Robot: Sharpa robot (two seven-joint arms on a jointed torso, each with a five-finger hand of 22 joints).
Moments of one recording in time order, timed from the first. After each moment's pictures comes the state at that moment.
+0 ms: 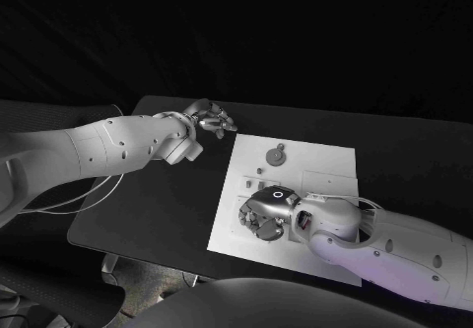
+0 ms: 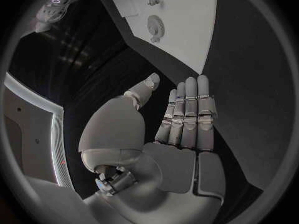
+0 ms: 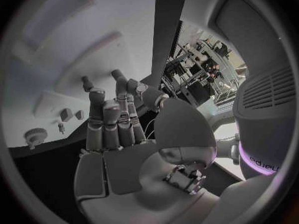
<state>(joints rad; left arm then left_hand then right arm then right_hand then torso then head) 1.26 -0.78 -0.20 1.19 -0.60 -0.40 0.10 1.10 -0.14 0.50 -0.20 0.05 0.84 0.18 0.31 0.46 1.10 0.12 0.19 0.27 1.06 0.05 0.43 0.85 0.06 1.05 -0.05 0.24 0.99 1.08 -0.52 -0.18 1.59 -1.76 -0.09 -0.07 1.14 -0.04 0.74 -0.29 0.15 0.97 0.11 0.32 0.54 1.28 0.04 0.17 0.57 1.13 -0.06 1.42 0.73 0.24 1.05 0.03 0.89 1.31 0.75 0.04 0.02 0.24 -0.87</state>
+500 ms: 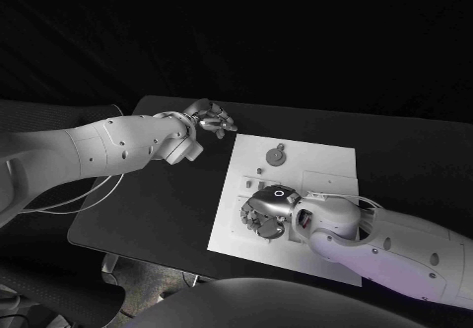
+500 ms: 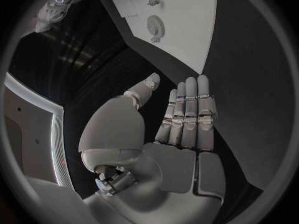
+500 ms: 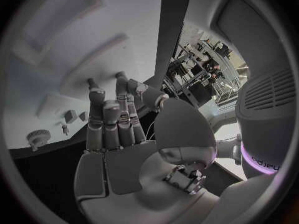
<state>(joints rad) 1.26 -0.78 -0.20 1.19 -0.60 -0.40 0.10 1.10 -0.14 0.50 -0.20 0.05 0.84 0.18 0.31 0.46 1.10 0.12 0.19 0.27 1.06 0.05 0.43 0.85 0.06 1.05 -0.05 0.24 0.99 1.07 -0.51 -0.18 1.57 -1.76 -0.09 -0.07 1.14 -0.04 0.74 -0.29 0.15 0.97 0.11 0.32 0.54 1.28 0.04 0.17 0.57 1.13 -0.06 1.42 0.73 0.24 1.05 0.03 0.89 1.31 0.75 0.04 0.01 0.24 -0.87</state>
